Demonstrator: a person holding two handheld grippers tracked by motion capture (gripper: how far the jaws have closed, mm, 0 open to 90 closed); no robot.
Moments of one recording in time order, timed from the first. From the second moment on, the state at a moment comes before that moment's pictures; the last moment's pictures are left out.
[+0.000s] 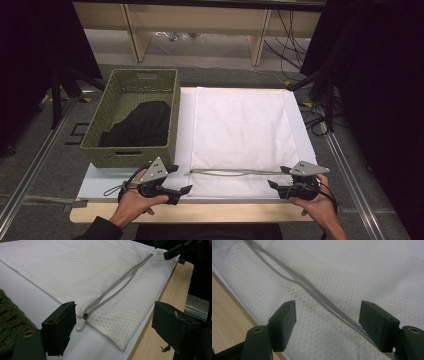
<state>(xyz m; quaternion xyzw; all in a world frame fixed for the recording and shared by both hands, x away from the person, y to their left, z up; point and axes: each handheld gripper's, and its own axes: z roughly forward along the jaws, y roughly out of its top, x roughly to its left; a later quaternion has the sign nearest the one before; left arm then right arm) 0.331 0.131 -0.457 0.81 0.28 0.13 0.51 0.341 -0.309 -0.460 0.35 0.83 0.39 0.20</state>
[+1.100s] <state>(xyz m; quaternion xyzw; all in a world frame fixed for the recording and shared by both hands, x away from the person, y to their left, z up) 0.332 0.131 -0.458 0.81 0.28 0.13 0.50 0.365 -0.294 -0.461 0.32 0.84 0.39 0.21</state>
